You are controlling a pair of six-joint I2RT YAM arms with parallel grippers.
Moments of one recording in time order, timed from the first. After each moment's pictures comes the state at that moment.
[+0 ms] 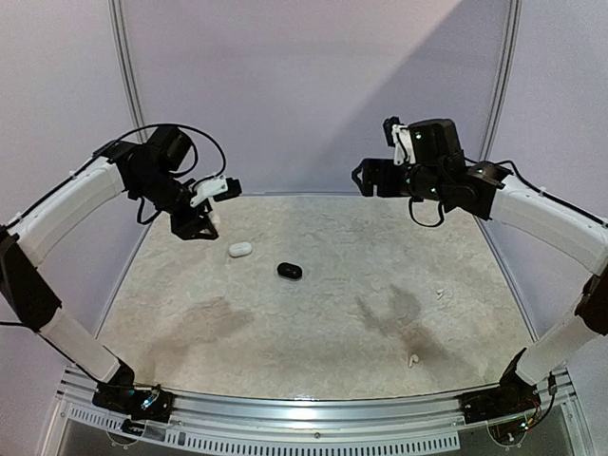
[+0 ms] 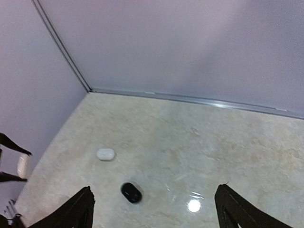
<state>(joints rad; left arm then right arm) -0.44 1.51 1.53 -1.07 0.19 0.81 0.73 1.51 1.43 -0.33 0.17 0.39</state>
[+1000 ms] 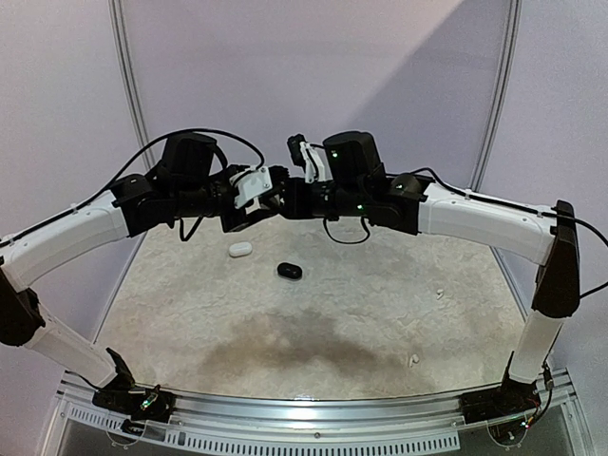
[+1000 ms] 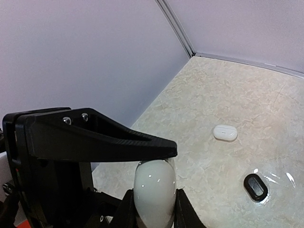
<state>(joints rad) -0.77 1.39 1.30 -0.36 0.05 0.79 0.98 1.83 1.67 -0.16 -0.11 0.59</state>
